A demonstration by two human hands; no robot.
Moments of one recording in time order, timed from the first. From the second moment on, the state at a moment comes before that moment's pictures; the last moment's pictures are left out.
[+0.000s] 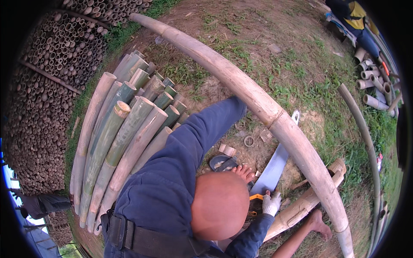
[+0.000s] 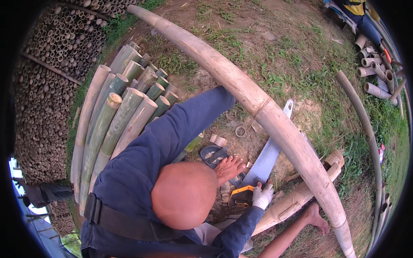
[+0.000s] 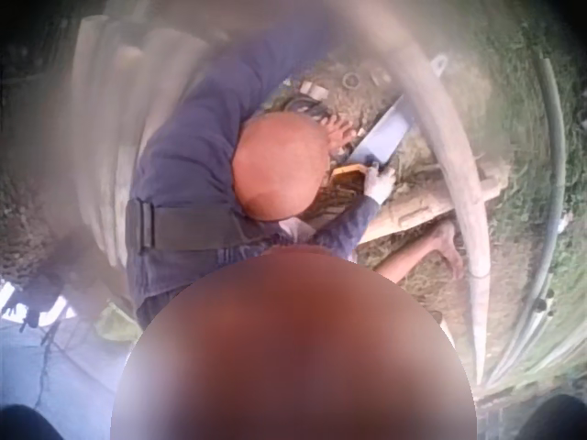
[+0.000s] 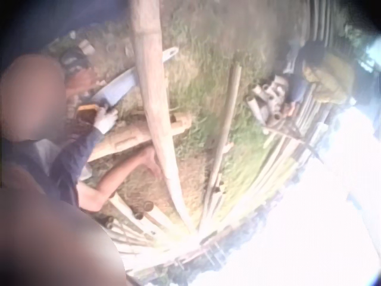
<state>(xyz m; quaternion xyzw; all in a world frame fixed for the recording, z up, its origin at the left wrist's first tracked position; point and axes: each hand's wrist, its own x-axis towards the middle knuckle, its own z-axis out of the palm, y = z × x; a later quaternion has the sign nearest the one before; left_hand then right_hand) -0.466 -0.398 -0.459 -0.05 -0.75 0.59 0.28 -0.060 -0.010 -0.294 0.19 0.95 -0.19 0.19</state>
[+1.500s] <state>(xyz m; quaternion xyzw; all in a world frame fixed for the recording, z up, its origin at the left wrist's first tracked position) -0.275 -0.530 -0.043 -0.37 -0.92 -0.08 0.09 -0.172 -0.171 -0.027 -0.25 0.94 -0.23 -0.07</state>
